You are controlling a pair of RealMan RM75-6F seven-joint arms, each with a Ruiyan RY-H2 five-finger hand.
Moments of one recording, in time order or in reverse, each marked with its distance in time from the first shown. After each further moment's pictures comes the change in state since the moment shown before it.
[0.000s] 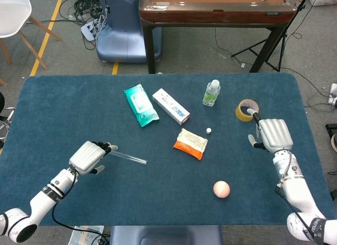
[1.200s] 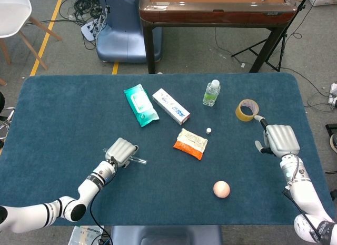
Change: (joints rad) left arm -0.233 -0.375 -0.003 0.228 -0.458 -0.073 0.422; right arm -0.086 0.008 0.034 0.052 -0.012 -0.104 0.038
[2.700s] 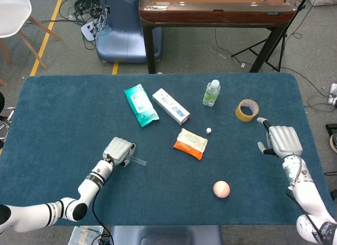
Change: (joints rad) left arm -0.001 0.005 0.007 -0.015 -0.087 0.056 -0.160; right arm -0.029 -0.001 0.025 0.015 -0.008 -0.023 -0.016
